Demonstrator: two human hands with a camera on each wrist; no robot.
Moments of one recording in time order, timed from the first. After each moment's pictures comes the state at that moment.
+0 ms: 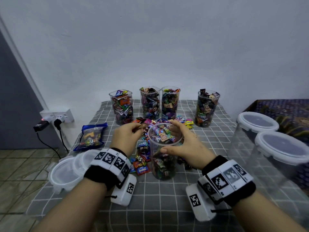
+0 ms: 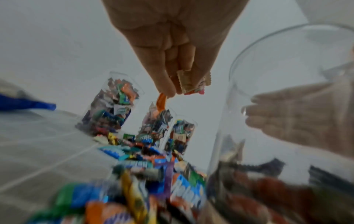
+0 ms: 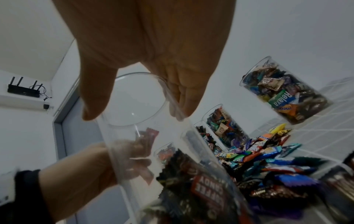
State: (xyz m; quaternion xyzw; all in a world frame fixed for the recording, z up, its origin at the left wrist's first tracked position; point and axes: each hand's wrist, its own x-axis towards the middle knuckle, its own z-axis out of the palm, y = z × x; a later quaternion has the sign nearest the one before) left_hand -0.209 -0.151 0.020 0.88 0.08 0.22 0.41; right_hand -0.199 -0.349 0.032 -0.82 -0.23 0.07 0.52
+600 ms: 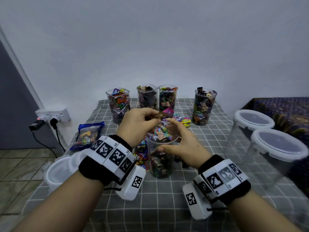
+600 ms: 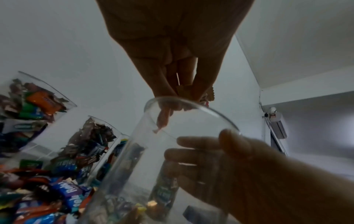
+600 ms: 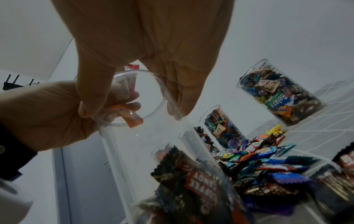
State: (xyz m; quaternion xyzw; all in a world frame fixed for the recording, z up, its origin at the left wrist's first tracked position) left_hand -0.224 -0.185 0.073 0.84 -0.07 0.17 0.51; right_hand -0.199 -0.350 0.026 -0.82 -0.23 0.04 0.52
